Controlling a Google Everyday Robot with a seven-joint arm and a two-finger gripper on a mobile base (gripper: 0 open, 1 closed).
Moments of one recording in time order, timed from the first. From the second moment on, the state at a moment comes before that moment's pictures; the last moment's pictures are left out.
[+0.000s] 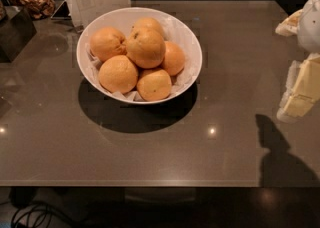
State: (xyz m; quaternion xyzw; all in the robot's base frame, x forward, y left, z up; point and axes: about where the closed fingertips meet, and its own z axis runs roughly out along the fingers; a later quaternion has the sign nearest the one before) arm 0.438 -0.217 0.976 -0.60 0.78 -0.03 0.16
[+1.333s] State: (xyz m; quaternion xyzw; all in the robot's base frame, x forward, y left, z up) arm 0.478 -0.104 0.998 -0.68 0.69 0.06 0.23
